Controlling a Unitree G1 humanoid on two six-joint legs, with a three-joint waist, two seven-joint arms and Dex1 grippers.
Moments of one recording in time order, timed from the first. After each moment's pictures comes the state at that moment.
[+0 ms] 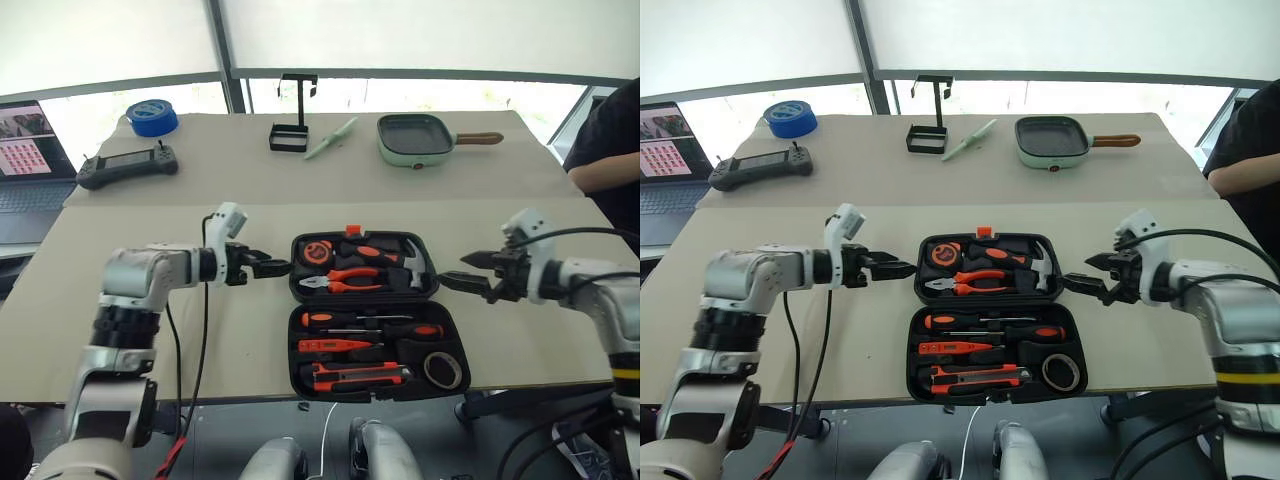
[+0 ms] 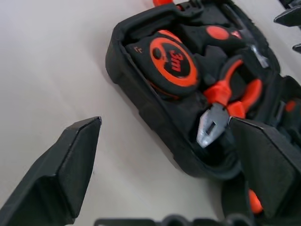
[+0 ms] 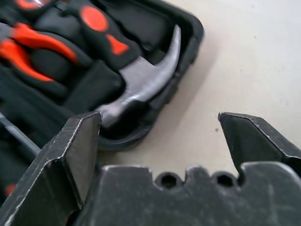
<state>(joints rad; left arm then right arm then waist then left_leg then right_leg) -0.76 0.51 -0.03 0.22 -0.43 1.10 -0.84 -0.55 -0.81 -0.03 0.12 0.36 0.87 0.87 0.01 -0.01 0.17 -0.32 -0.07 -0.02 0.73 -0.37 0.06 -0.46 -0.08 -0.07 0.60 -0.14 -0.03</state>
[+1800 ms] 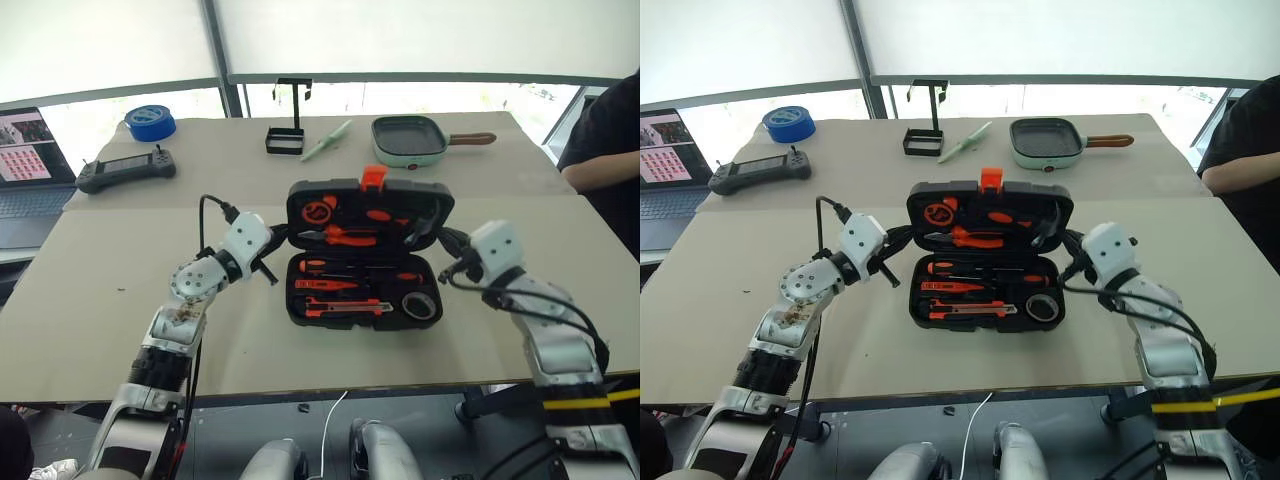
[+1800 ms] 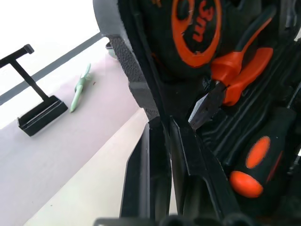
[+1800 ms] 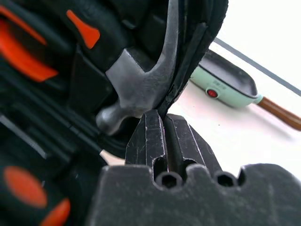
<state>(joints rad) -0.48 0.43 -0.08 0.15 -0.06 -0.04 -0.61 -0.26 -0.58 -0.07 0.00 0.07 -0.03 0.48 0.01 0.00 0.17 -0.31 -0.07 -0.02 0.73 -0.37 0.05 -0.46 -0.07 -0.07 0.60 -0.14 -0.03</state>
